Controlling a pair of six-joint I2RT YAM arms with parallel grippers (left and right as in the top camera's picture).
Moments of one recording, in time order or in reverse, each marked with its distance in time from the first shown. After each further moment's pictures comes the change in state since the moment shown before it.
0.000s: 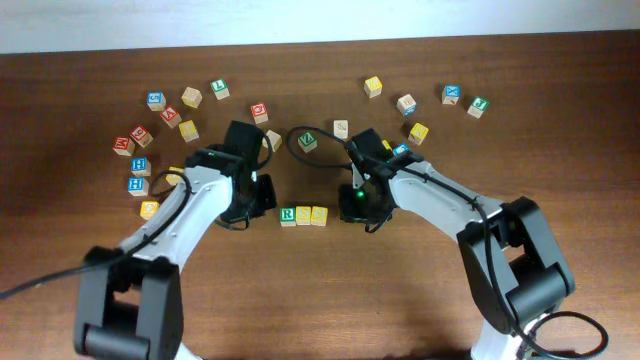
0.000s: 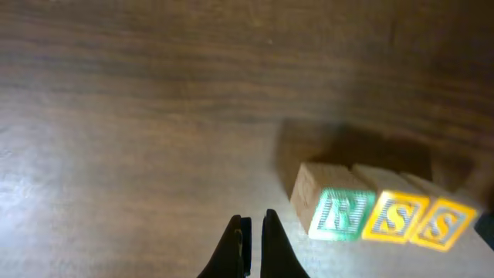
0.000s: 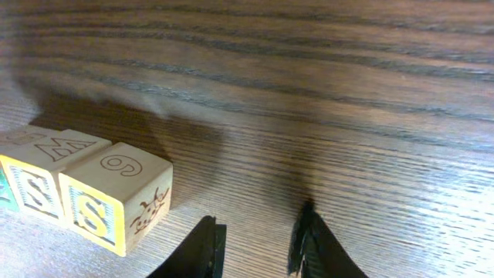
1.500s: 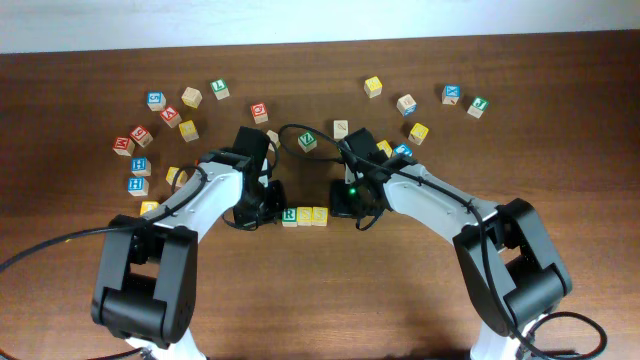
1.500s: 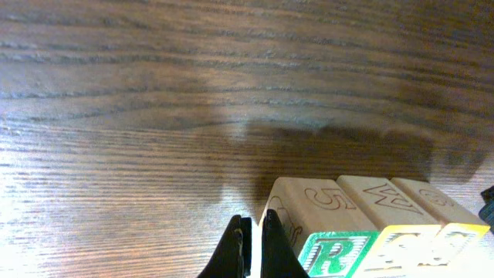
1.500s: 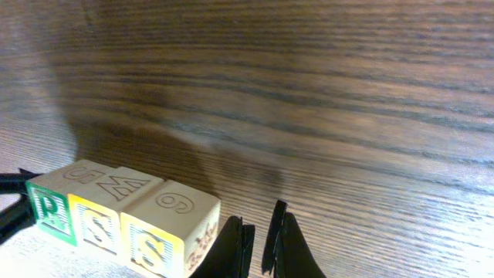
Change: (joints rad) left arm -0.001 0.131 -0.008 0.070 0.167 0.000; right arm 0.037 0.000 0.000 0.105 0.017 0.059
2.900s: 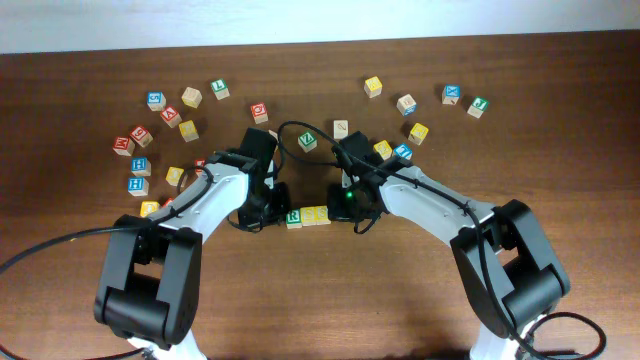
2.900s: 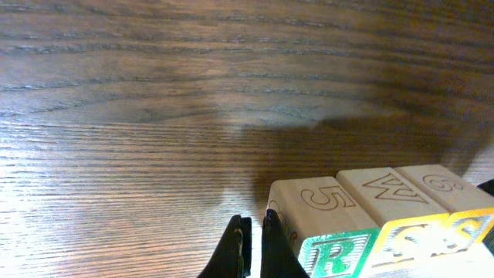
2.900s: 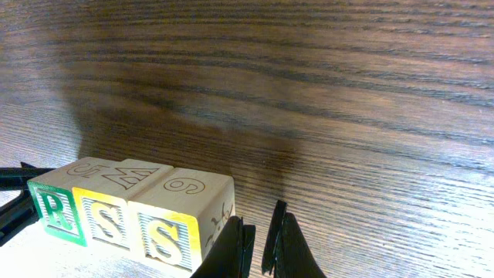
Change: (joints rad) left arm -0.032 0.001 0.000 0.003 -0.010 0.012; right arm 0.021 0.000 0.000 -0.024 0.013 0.001
